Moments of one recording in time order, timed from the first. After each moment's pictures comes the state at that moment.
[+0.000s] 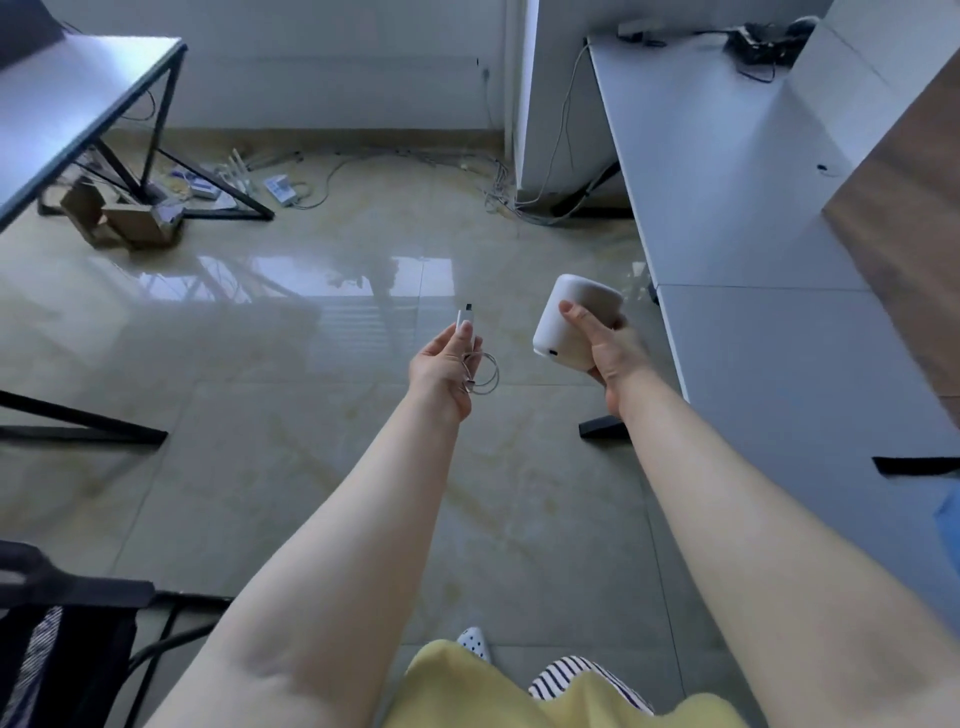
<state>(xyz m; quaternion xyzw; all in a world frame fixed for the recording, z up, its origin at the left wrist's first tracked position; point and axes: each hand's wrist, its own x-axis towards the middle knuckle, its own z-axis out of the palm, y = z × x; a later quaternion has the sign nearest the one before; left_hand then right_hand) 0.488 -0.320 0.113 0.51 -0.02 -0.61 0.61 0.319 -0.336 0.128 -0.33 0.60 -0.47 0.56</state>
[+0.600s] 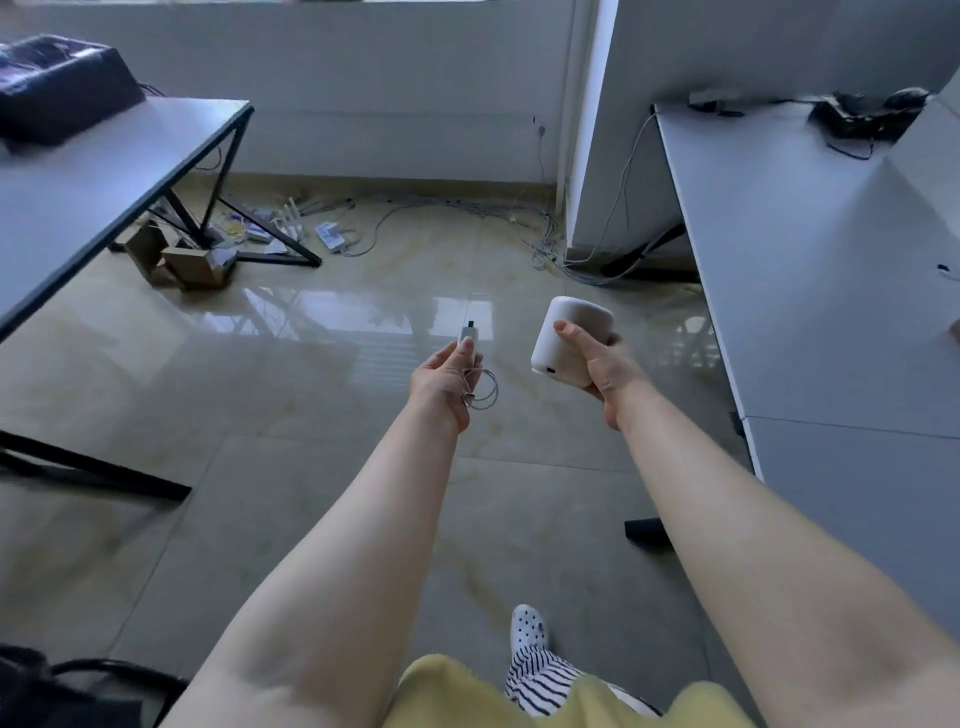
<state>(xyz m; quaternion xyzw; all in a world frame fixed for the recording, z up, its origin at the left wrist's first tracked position) 0.573 -0.512 0.113 0.52 -0.01 -0.57 0.63 0.404 -0.542 0.132 -0.35 0.58 -0.43 0.59</state>
